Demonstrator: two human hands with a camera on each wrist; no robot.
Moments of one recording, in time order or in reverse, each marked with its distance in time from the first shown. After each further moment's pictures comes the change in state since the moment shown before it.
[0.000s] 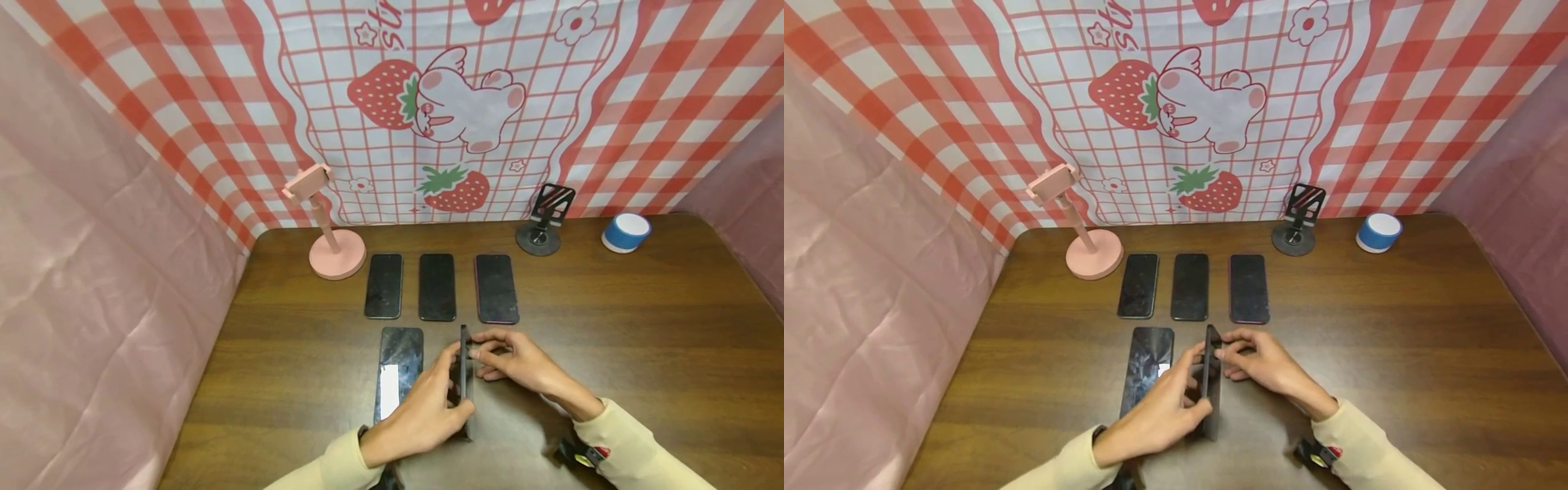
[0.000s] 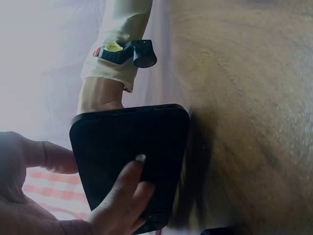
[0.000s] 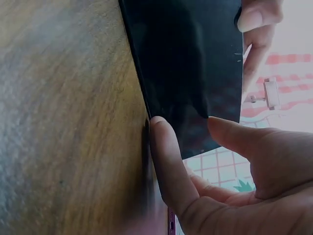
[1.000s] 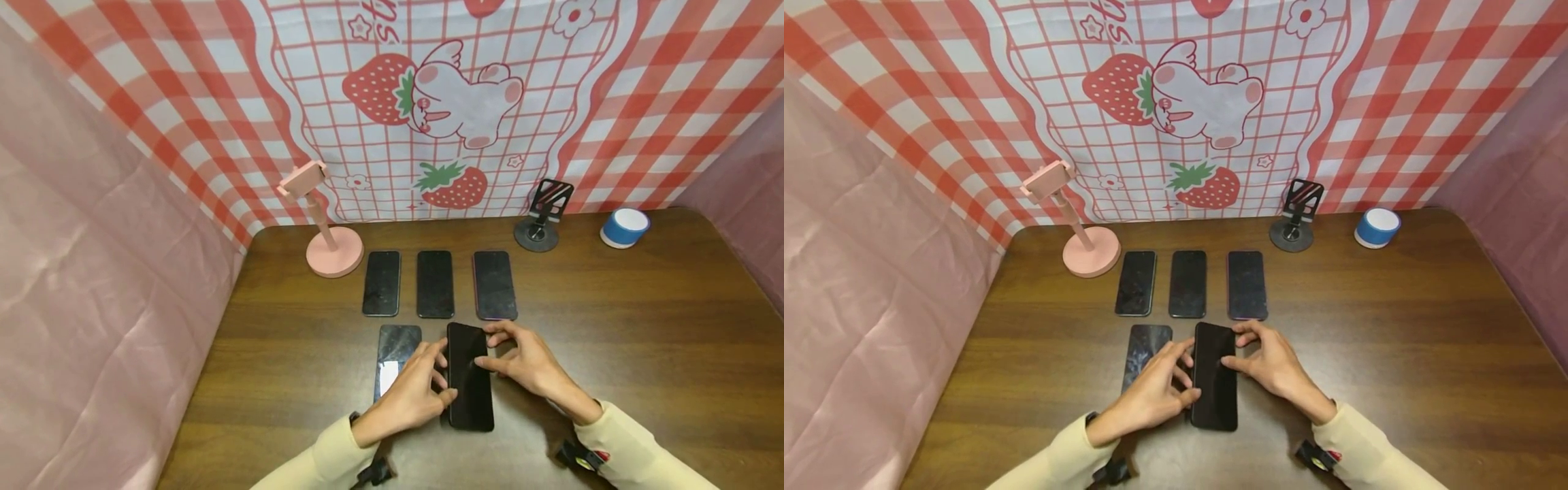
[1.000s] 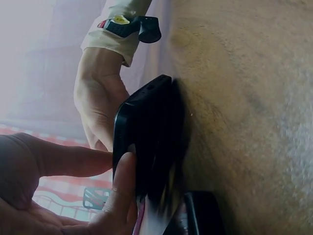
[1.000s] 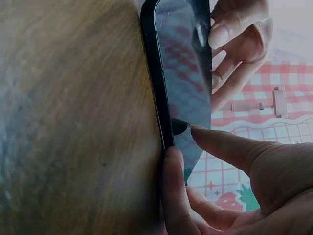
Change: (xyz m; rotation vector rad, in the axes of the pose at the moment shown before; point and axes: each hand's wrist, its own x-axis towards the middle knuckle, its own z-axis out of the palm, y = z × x) left_hand 0.009 -0.013 -0.015 0.044 0.039 0.013; right_hand -0.007 0.004 0.000 -0.298 0.261 0.013
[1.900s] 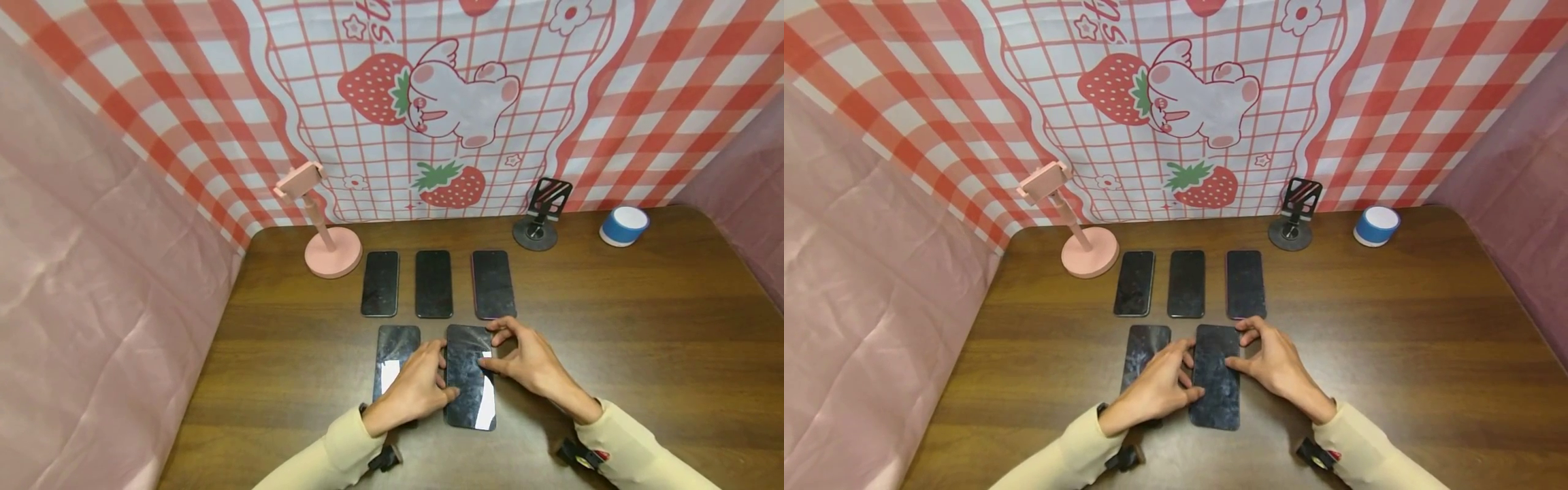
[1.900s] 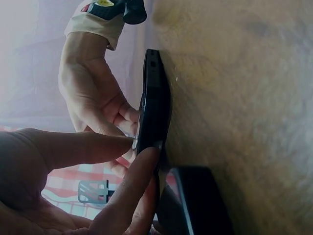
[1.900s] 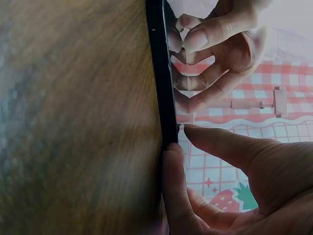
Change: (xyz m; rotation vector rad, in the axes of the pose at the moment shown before) left_hand 0.015 -0.005 0.007 0.208 -0.002 -0.074; right_hand 0.001 0.003 -0.002 -0.213 0.133 -0.082
